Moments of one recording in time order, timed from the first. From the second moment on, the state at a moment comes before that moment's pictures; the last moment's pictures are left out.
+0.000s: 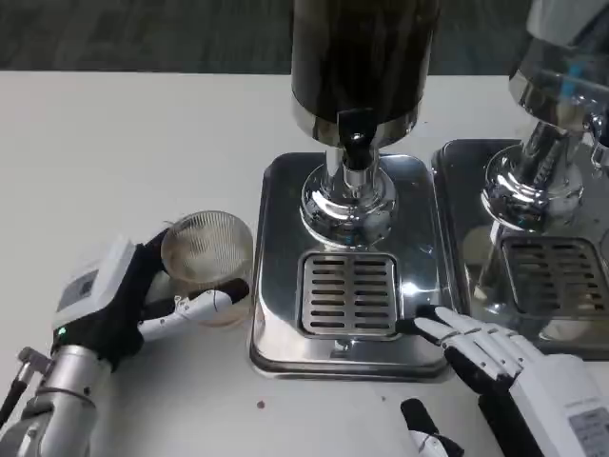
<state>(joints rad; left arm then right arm) -0.25 0.46 -0.22 0.81 0.50 -0.53 0.34 0.55 -0.42 0.23 -0.24 -0.85 -0.42 -0.45</state>
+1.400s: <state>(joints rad) -0.11 0.42 -0.21 0.72 0.53 -0.66 0.60 0.55 -0.40 0.17 -0.24 -0.84 -0.44 -0.42</state>
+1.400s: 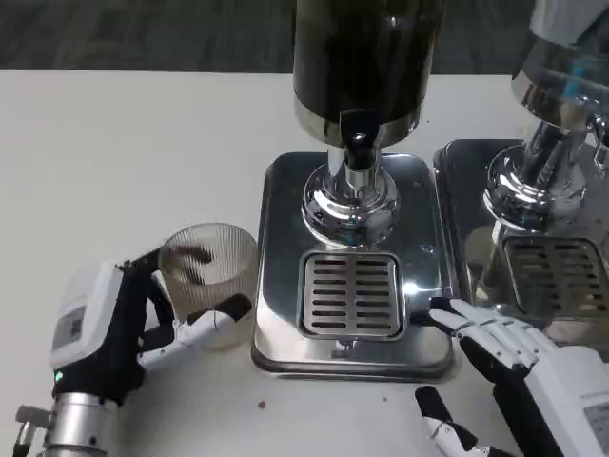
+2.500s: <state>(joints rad) -0.33 0.27 -0.29 0.85 0.57 -0.62 0.44 0.58 -0.34 0.18 -0.24 -0.84 -0.44 -0.42</state>
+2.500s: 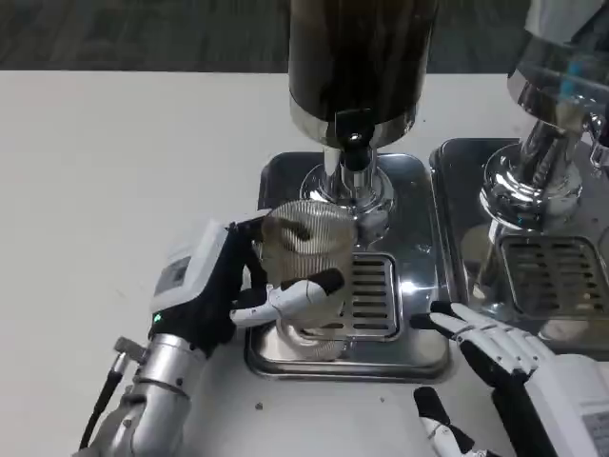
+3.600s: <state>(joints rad) -0.43 0.23 -0.34 0.97 0.55 -0.64 0.41 0.60 -0.32 0.18 -0.25 -0.84 -0.43 -0.42</state>
